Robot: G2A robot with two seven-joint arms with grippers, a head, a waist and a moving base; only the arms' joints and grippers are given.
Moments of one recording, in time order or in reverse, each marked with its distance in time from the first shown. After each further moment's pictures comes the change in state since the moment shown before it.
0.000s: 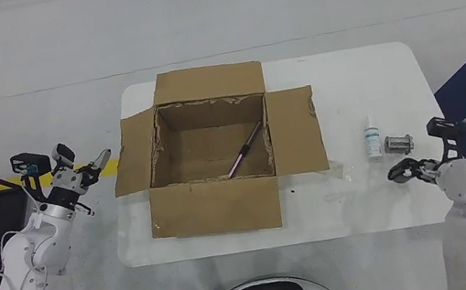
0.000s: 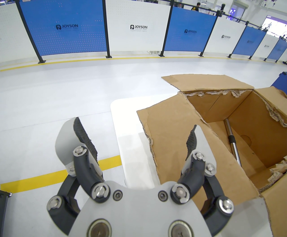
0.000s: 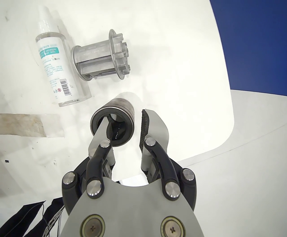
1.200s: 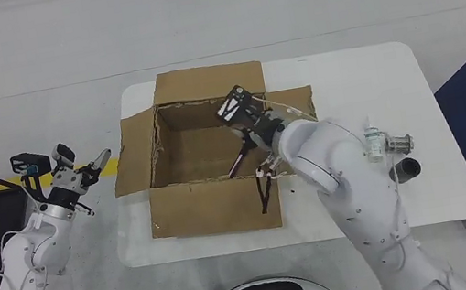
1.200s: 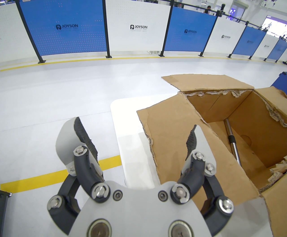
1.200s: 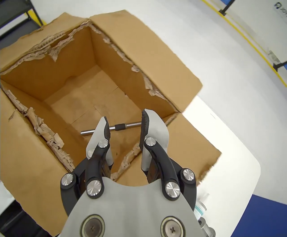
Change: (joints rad) left arm 0.000 0.000 0.000 0.000 0.000 0.000 0.000; right arm 0.453 -0.025 -0.952 0.078 -0.089 -0.349 -0.174
